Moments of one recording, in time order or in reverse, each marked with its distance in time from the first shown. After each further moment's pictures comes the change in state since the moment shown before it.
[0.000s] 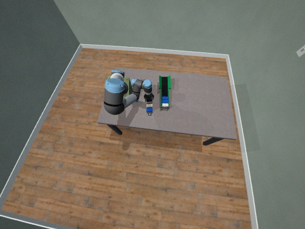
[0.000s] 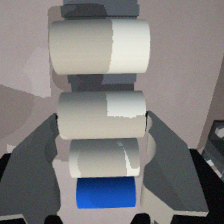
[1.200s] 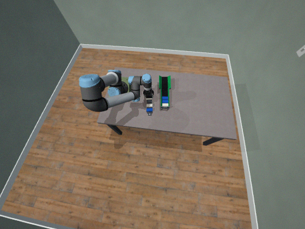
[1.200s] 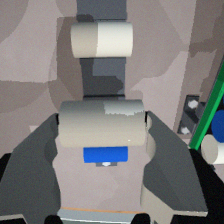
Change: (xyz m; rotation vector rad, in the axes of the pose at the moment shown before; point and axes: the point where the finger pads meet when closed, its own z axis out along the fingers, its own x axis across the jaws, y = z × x) arm 0.000 0.000 -0.078 0.000 0.005 -0.001
